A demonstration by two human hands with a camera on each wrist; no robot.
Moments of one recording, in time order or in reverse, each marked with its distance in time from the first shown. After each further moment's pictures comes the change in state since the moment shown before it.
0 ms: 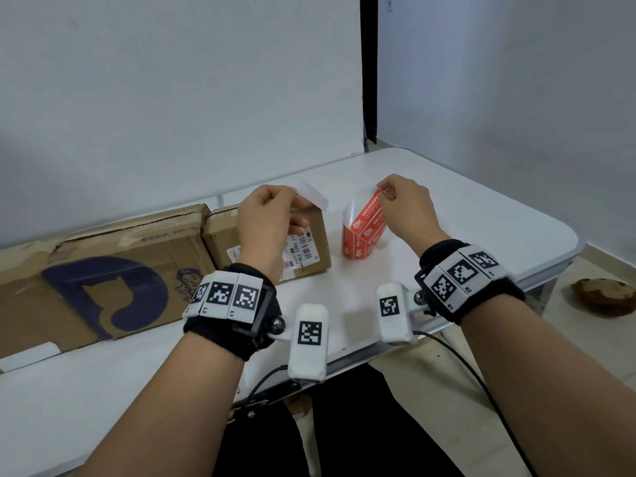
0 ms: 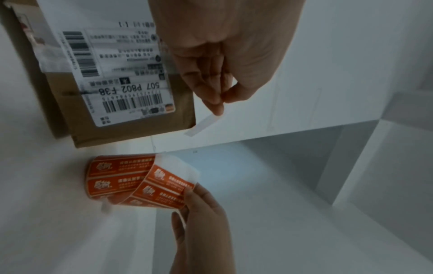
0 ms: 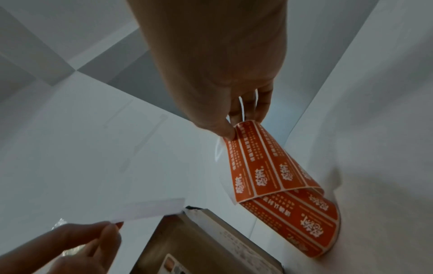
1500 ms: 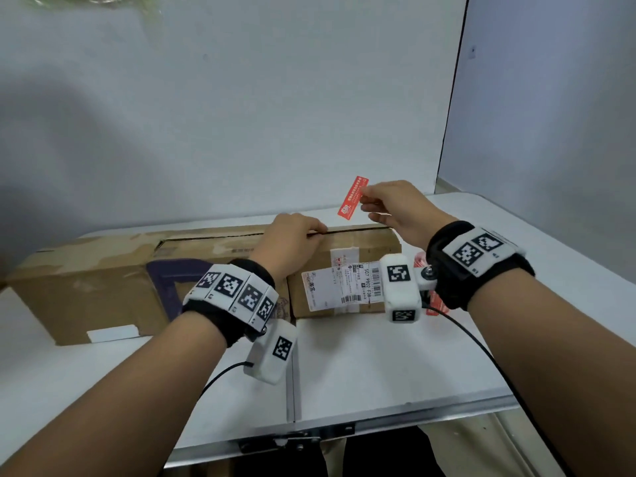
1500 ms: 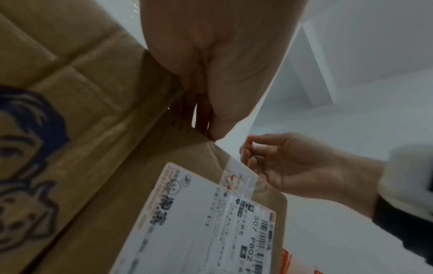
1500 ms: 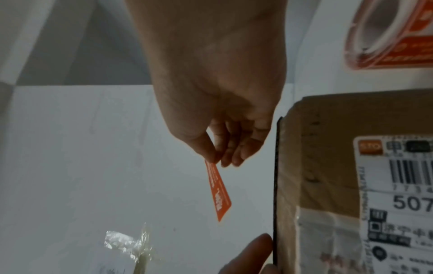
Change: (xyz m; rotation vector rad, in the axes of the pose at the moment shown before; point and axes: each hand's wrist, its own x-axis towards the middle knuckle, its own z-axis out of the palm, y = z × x) left_hand 0.051 0.018 -0.092 1.125 -0.197 0.360; right_hand 0.031 -0.127 0.053 0.702 -0.511 0.078
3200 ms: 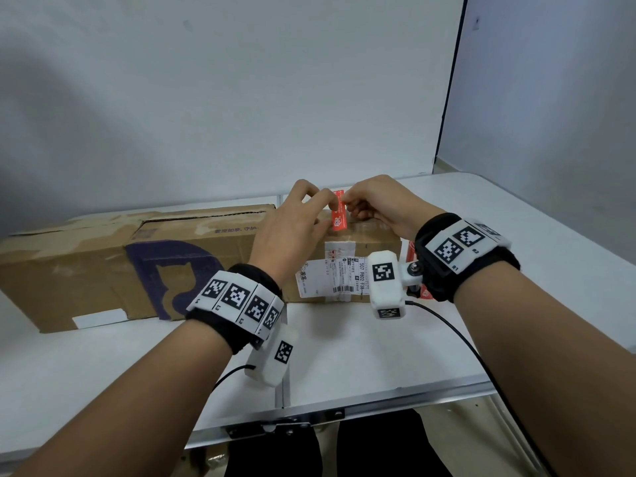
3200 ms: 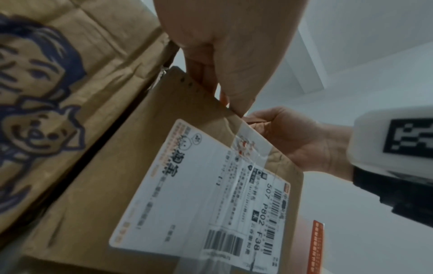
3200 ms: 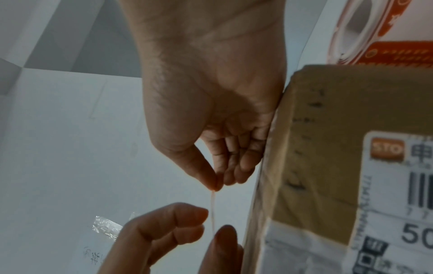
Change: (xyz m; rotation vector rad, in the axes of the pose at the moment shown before) left_hand -0.008 0.004 0.029 0.122 0.224 0.226; right_hand 0.004 0.019 0.003 -0.183 -0.132 0.043
